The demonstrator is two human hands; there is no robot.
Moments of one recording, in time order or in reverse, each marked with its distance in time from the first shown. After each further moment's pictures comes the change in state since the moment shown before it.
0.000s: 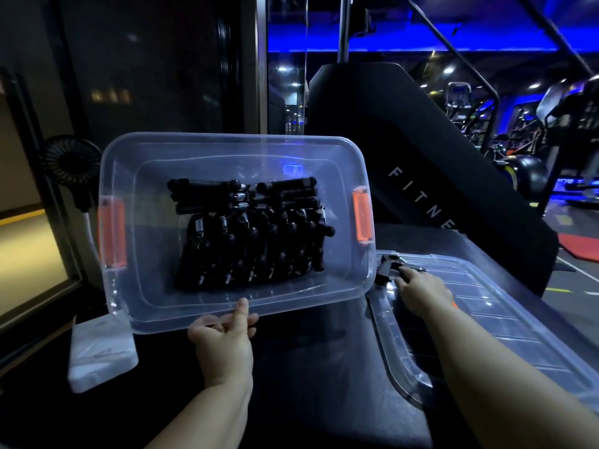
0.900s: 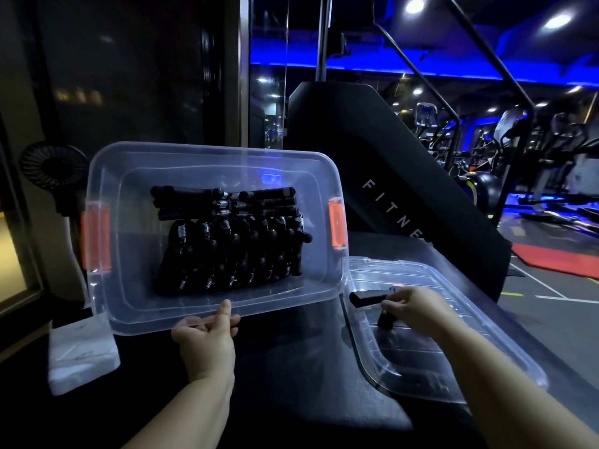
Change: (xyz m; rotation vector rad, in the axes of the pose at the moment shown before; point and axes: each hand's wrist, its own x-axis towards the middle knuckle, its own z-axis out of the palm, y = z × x) left_hand -0.003 0.004 0.000 -0.011 0.002 -0.020; right_hand -0.056 0.037 -0.041 0.116 -0.031 -0.107
